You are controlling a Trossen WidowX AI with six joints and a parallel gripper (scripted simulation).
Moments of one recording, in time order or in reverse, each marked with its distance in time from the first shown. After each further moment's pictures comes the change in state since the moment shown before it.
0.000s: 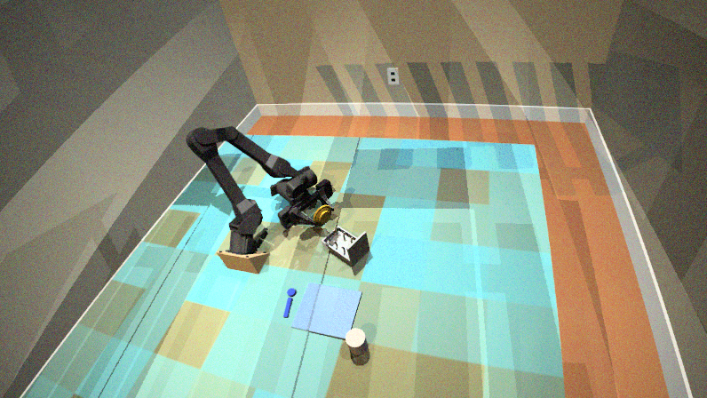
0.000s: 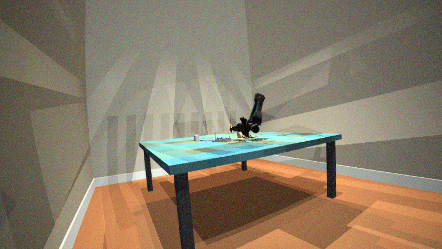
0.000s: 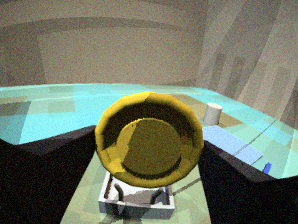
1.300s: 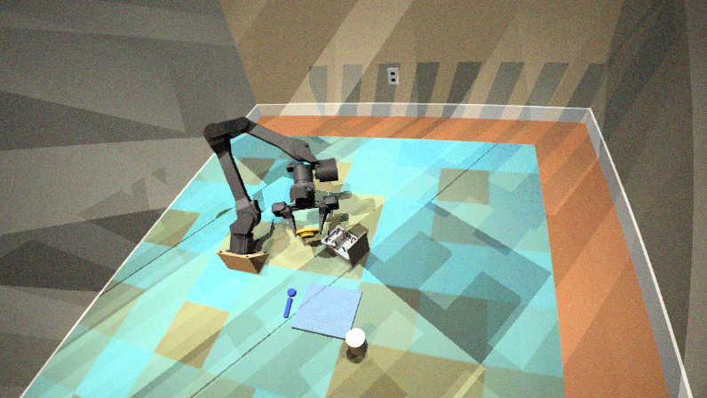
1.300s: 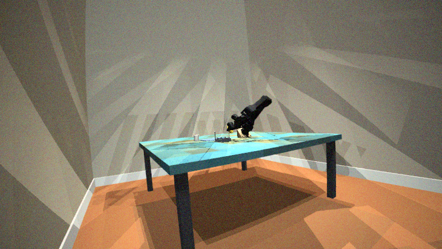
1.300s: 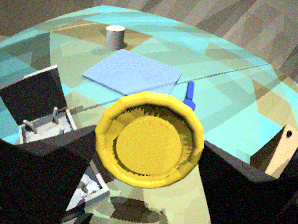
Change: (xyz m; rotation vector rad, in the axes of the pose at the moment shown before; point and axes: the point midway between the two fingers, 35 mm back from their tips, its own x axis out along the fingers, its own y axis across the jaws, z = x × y) arm 0.016 -0.049 0.001 0.129 0.458 -0.674
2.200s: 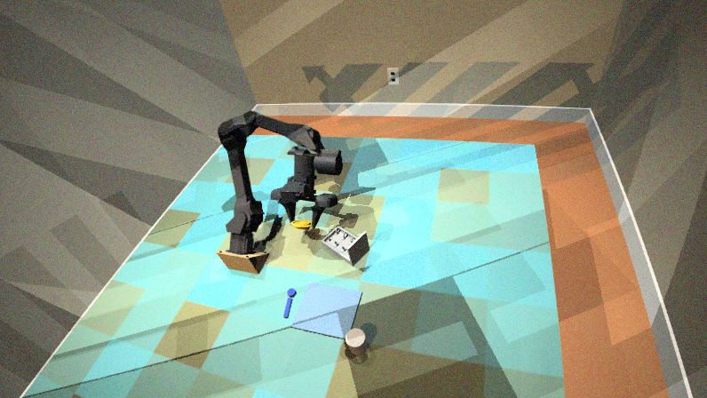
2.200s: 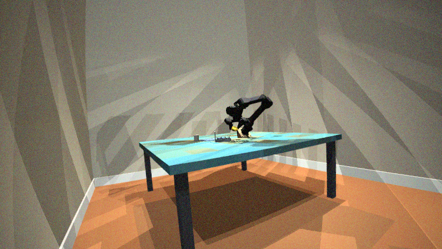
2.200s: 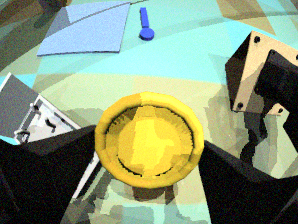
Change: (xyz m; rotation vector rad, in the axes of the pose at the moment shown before) arm -0.025 -0.009 0.003 0.340 0.467 -0.283
